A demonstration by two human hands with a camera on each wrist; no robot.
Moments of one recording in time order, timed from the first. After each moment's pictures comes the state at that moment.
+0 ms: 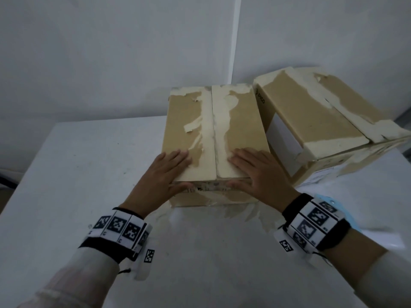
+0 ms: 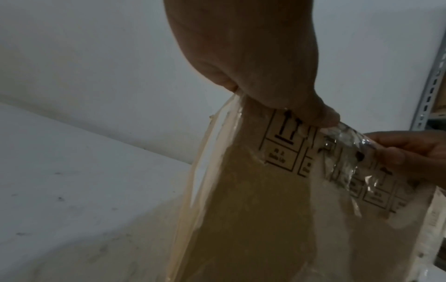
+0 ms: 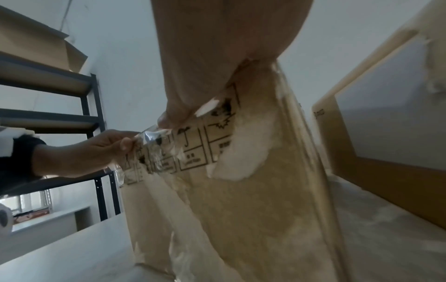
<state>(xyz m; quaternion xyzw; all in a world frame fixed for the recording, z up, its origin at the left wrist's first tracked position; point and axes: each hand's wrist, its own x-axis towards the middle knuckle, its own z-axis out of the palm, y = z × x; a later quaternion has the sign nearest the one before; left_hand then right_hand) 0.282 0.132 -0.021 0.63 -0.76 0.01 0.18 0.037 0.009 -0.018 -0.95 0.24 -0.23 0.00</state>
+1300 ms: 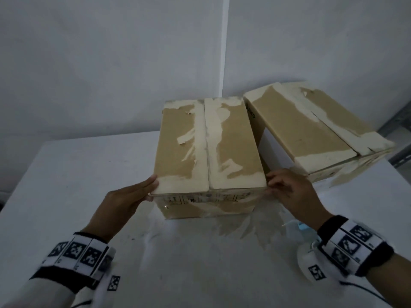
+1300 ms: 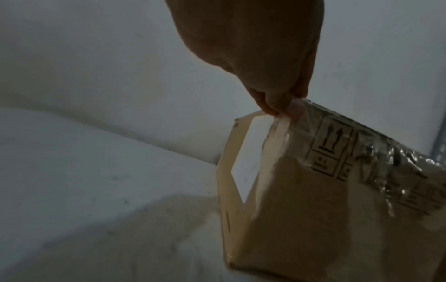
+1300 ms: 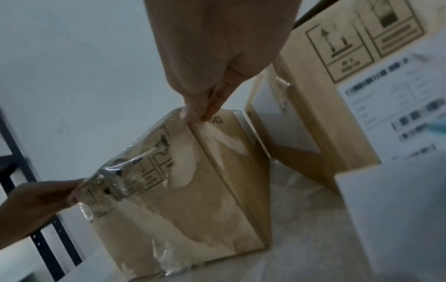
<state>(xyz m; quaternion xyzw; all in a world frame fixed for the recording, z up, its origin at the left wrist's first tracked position) 0.329 0.155 -0.024 0.60 -0.74 0.04 0.30 -0.028 -0.011 -0.024 -0.82 0.33 -0.36 0.31</state>
